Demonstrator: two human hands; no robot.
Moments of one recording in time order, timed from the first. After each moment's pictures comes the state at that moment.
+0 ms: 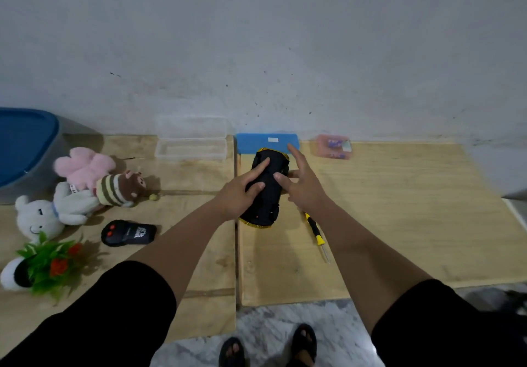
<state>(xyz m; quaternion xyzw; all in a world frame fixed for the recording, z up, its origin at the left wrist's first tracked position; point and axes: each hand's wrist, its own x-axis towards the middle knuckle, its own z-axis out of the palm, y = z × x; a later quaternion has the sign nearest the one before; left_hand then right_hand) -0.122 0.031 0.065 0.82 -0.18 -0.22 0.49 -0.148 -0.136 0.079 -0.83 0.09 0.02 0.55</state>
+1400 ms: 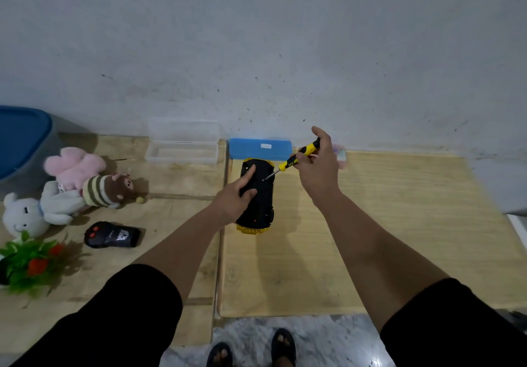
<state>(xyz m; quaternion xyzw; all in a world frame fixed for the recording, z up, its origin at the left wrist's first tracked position) -0.116 0.000 0.058 0.83 -0.04 -0.23 0.51 -0.113 -0.175 0.113 -0.79 0.16 -0.12 0.58</state>
